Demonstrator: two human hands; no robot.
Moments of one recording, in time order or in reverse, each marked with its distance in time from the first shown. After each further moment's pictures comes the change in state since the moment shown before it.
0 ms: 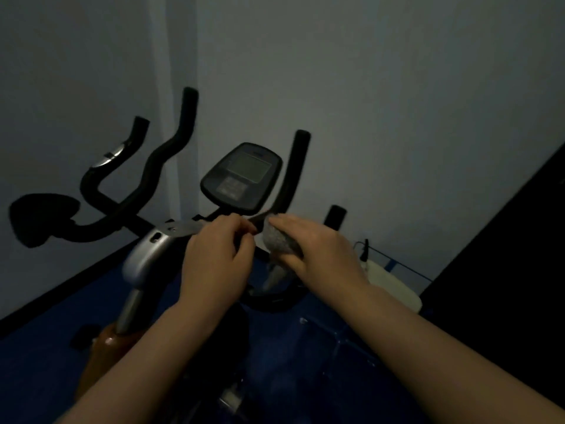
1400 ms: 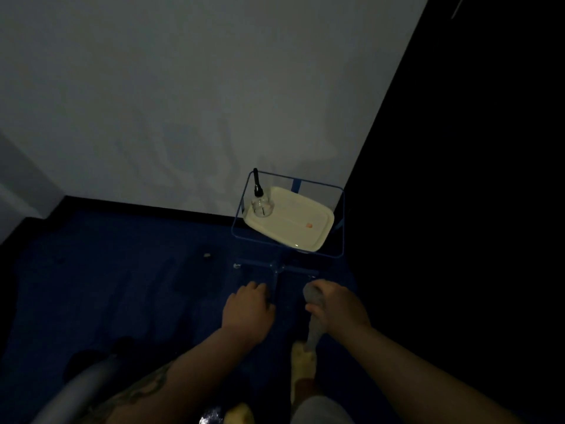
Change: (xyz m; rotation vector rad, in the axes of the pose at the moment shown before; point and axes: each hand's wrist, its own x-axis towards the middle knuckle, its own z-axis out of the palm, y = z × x) left_hand -0.082 0.016 0.418 0.474 -1.035 0.124; right_hand -0.234 0.359 0.075 0.170 -0.332 1.085
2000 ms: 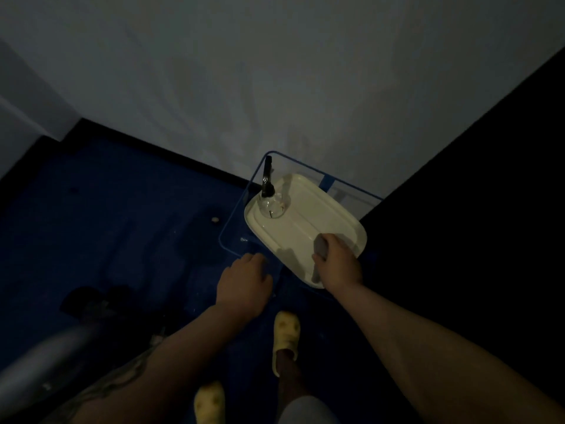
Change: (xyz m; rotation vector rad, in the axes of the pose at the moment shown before) left_hand 0.208 0.013 0.006 -0.263 -0.014 -0.334; right_hand 0.290 0.030 -0.021 0.132 -0.073 -0.035
